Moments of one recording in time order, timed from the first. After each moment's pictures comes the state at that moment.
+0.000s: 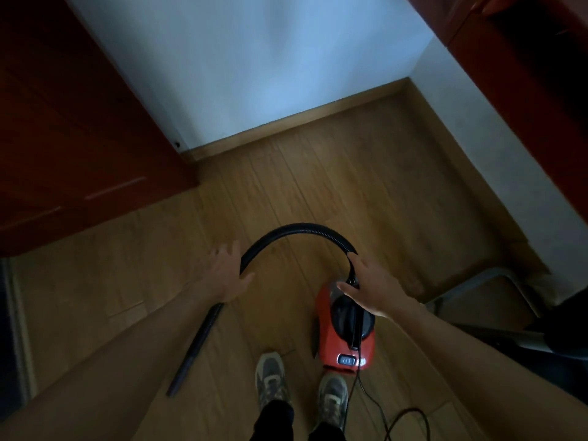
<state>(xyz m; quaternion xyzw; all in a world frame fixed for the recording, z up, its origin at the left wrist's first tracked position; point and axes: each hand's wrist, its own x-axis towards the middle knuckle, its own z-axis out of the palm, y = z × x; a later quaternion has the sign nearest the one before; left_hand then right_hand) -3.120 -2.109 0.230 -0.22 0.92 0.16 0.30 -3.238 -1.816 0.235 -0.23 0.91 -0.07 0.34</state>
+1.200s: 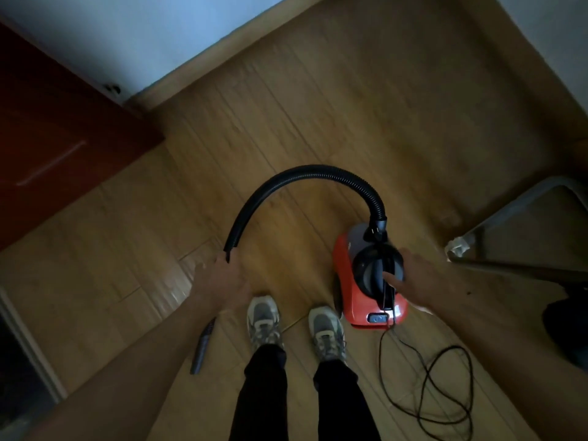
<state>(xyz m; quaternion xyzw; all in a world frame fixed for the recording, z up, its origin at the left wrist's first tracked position) -3.098 -2.100 0.082 -0.16 0.90 0.10 0.39 -3.208 -1.731 0.057 -0.06 0.91 -0.08 0.41</state>
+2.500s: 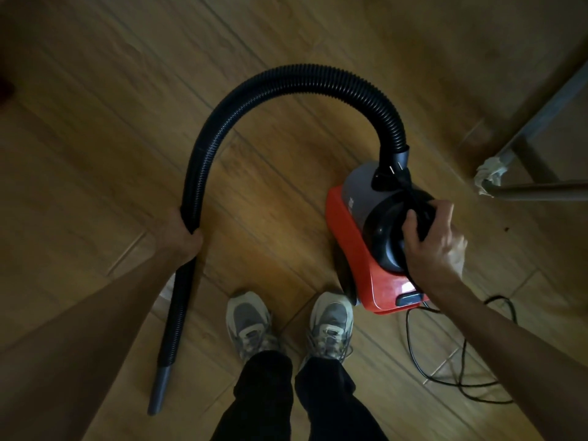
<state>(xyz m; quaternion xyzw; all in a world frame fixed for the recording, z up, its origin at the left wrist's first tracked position) -3.125 -2.168 -0.218 -0.29 0.87 0.23 0.32 -3.152 -1.752 -0.095 0.11 0.97 -0.22 0.02</state>
